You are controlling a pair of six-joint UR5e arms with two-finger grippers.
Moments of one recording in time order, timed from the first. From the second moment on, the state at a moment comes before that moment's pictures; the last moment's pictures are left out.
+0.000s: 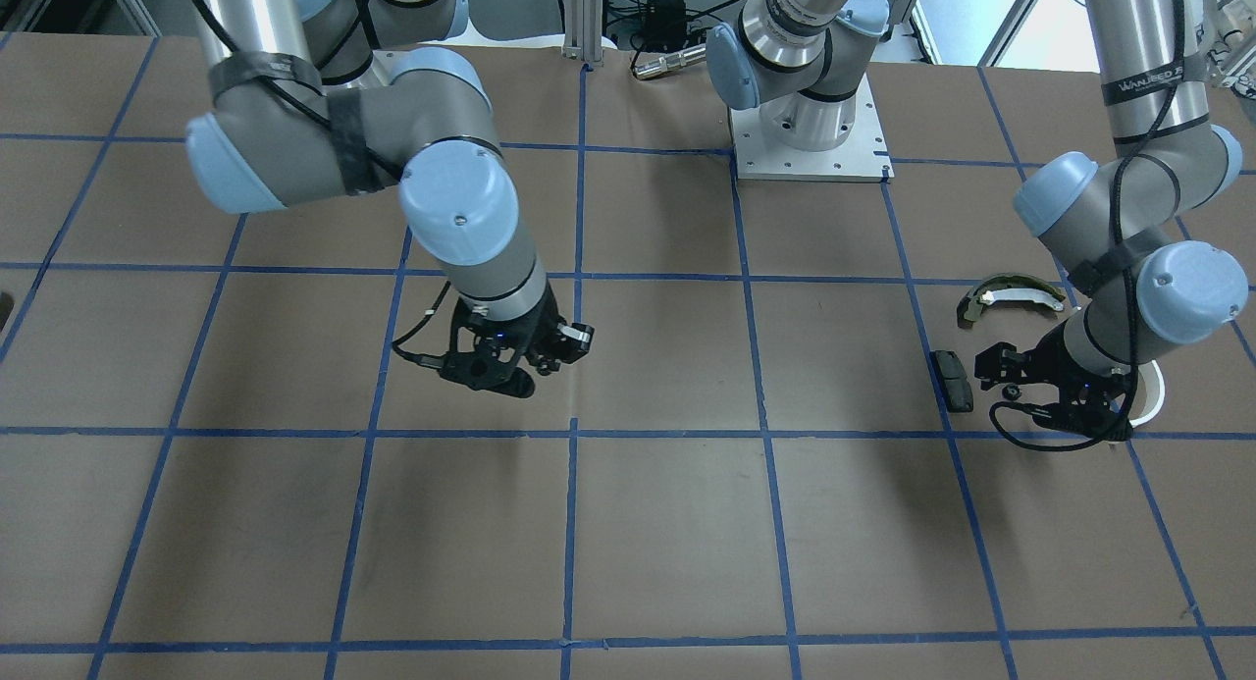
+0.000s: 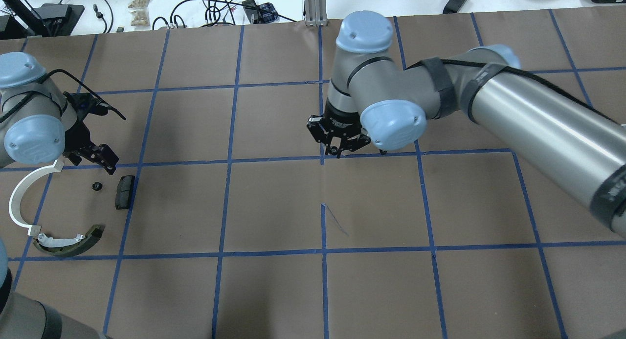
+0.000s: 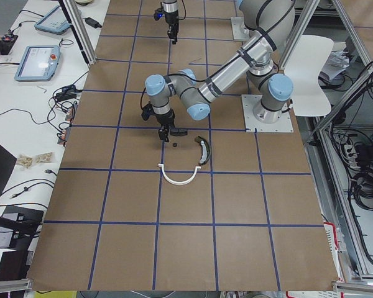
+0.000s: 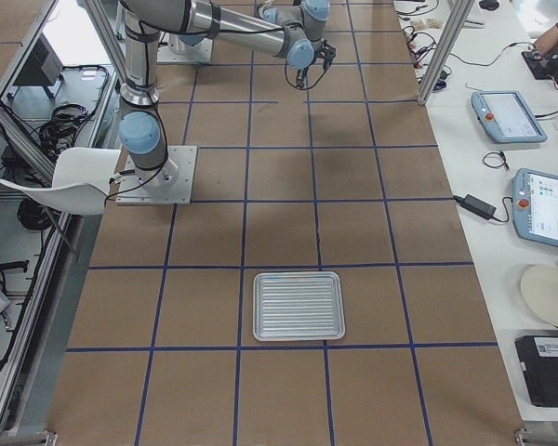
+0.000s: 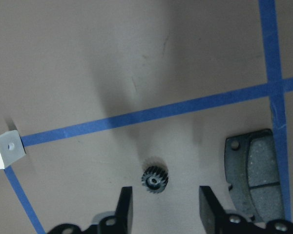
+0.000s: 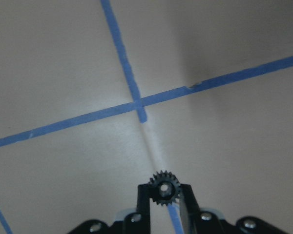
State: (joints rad) left arm -1.11 -1.93 -1.86 -0.99 1.74 0.72; right arm 1.90 -1.20 1.68 -2.02 -1.40 0.59
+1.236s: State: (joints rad) left arm -1.59 -1.94 -1.85 -1.06 1.48 -0.10; right arm 1.83 -1.23 1.69 -2.07 -1.41 0.53
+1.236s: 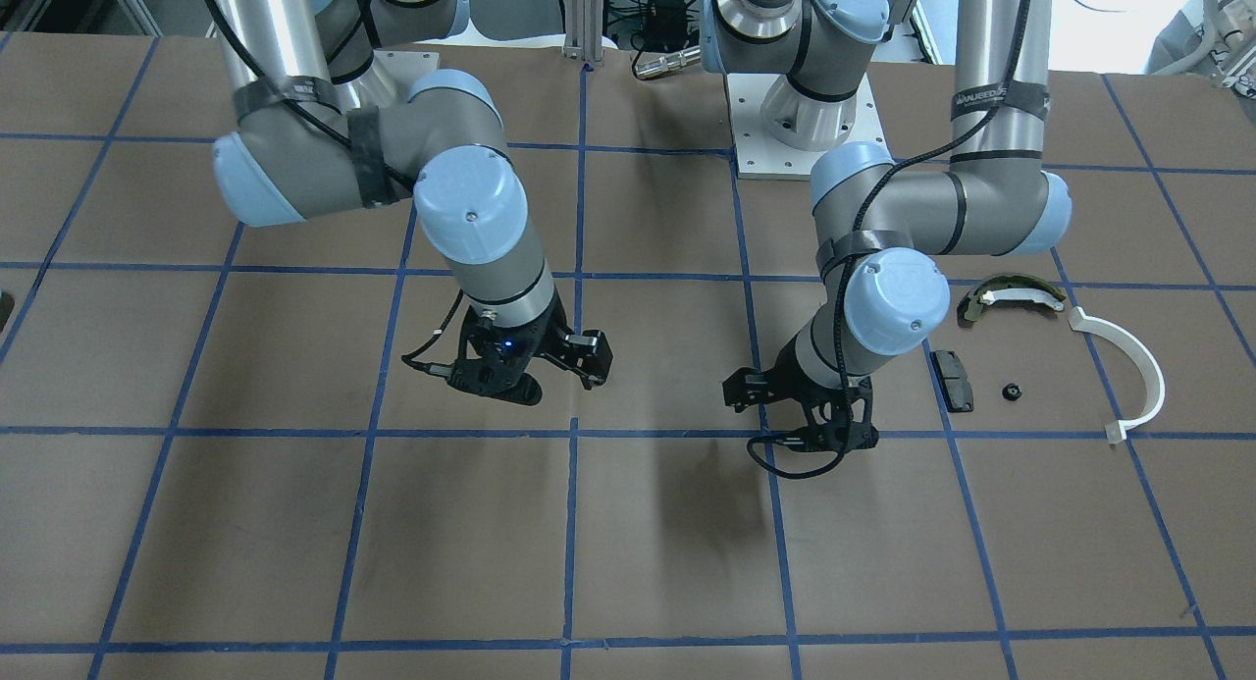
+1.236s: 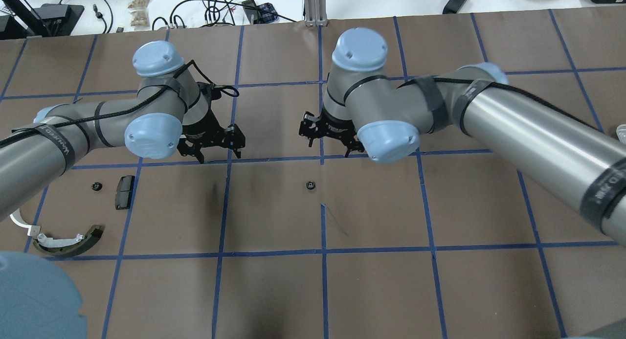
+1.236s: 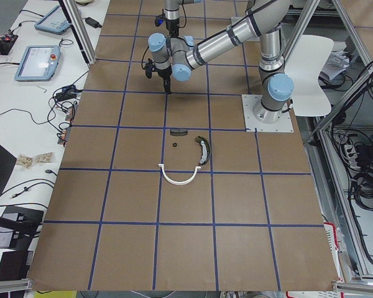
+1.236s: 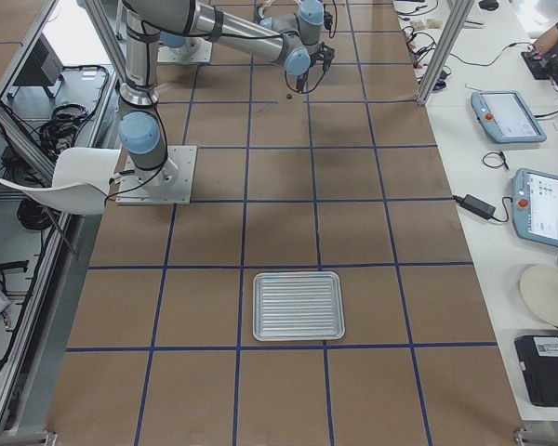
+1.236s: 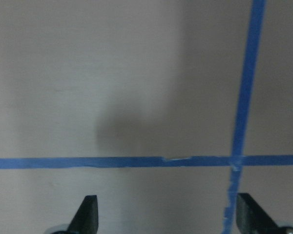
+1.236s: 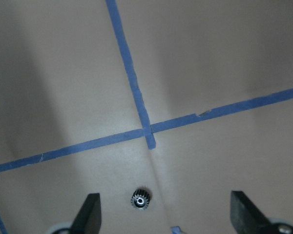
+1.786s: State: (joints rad) left arm -1.86 -1.97 -1.84 -0.93 1.41 -0.36; right arm 1.56 -1.48 1.63 -1.64 -1.48 0.15
